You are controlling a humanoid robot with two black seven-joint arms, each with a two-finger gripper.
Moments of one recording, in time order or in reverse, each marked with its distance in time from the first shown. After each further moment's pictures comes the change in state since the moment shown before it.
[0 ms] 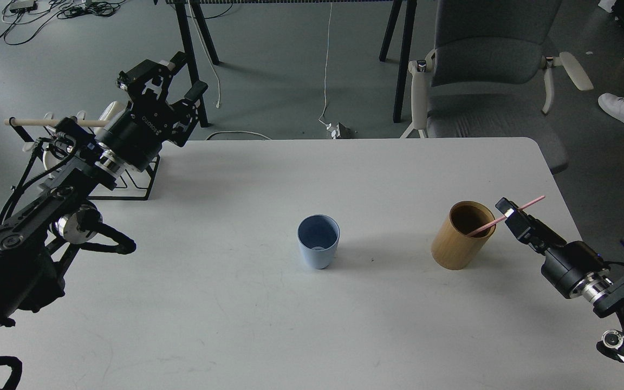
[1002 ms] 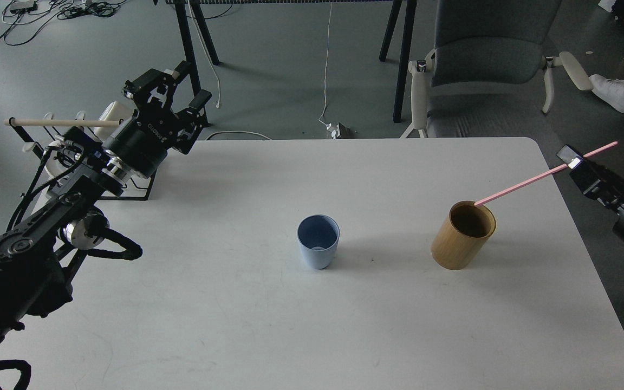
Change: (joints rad) left arm 0.011 -0.036 0.001 0.051 -0.002 0.000 0.000; right arm 0.022 -0.384 0.132 0.301 0.005 0.000 0.000
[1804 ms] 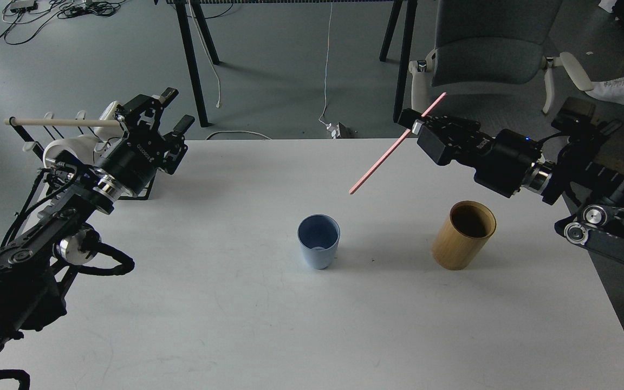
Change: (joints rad) left arm 0.026 -0.005 0.000 0.105 -0.003 0.000 0.000; right arm 0.689 0.453 -0.495 -0.179 -0.200 0.139 0.000
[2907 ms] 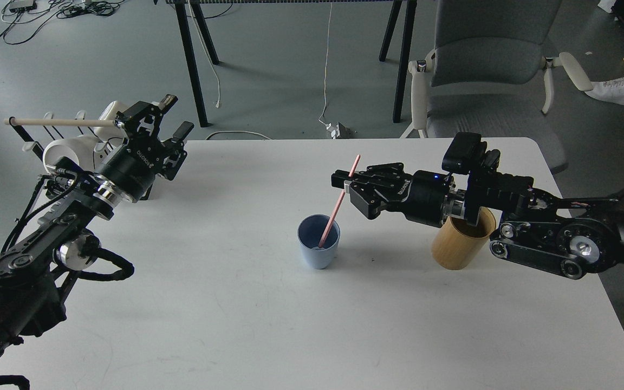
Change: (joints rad) left arm 0.019 0.000 -0.005 0.000 -0.001 0.000 0.000; right arm 0.047 0.281 -0.199 -0.211 -0.071 -0.008 0.000
